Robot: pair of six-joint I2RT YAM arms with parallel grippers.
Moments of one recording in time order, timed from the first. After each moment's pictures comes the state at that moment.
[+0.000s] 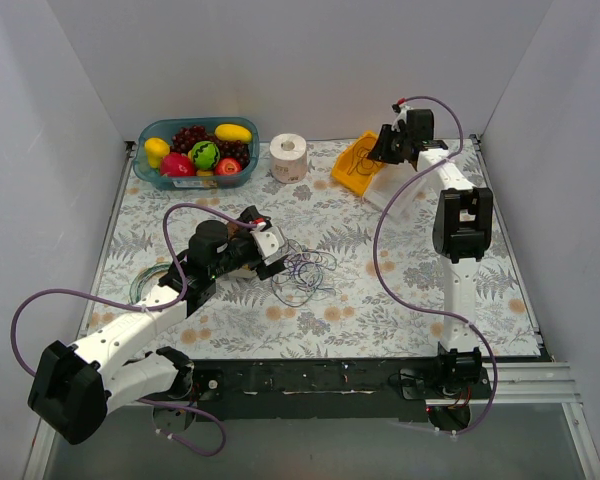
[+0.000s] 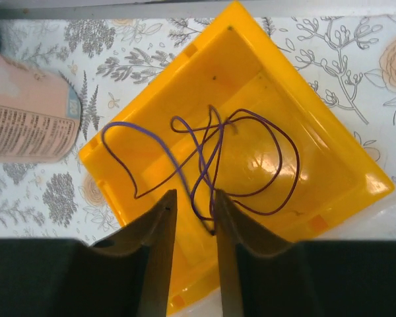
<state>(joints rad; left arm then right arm) -0.59 1.04 0.63 0.16 0.35 0.55 0.10 2.41 2.07 -0.31 -0.39 0.25</state>
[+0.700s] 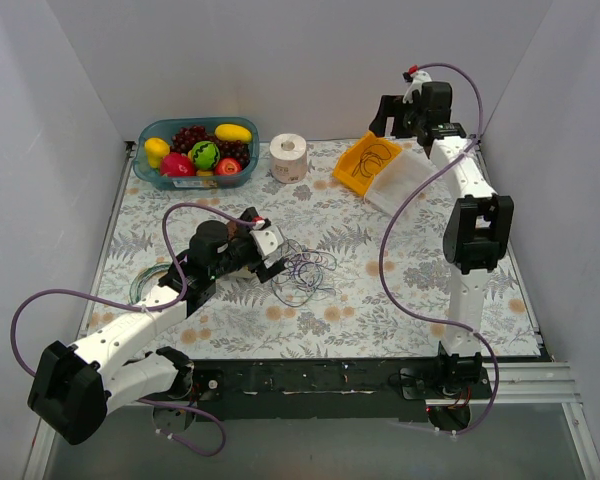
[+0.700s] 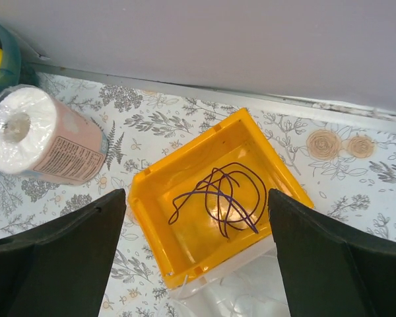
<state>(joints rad) -0.59 1.03 0.63 0.15 0.35 0.52 0.10 2.23 2.07 -0.30 -0.33 0.13</state>
